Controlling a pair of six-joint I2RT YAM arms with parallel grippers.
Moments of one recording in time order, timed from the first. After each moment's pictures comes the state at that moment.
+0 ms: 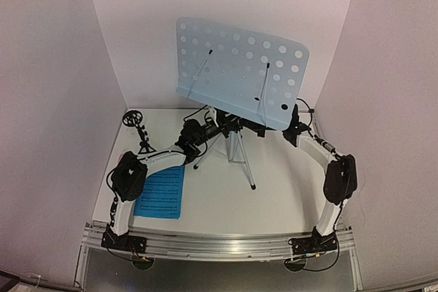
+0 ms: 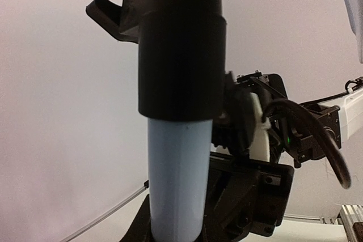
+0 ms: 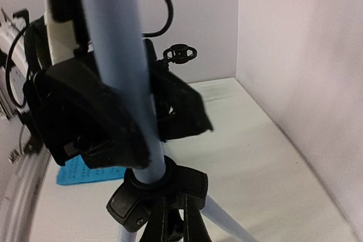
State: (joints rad) left arm -0.78 2.14 1.62 0.90 0.32 -0.17; right arm 0.36 1.88 1.54 0.06 -1.00 -0.21
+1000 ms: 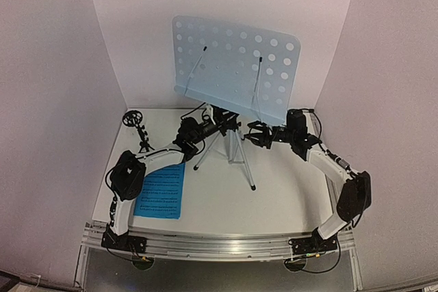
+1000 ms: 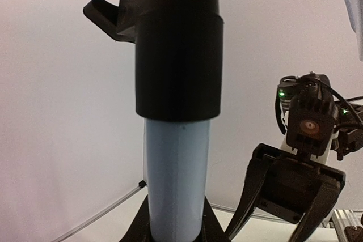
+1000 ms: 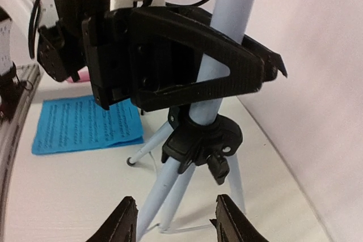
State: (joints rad) left arm -0.76 2.14 1.62 0.90 0.36 -0.22; right arm 0.40 1.62 1.30 -0.03 -0.78 -0.42
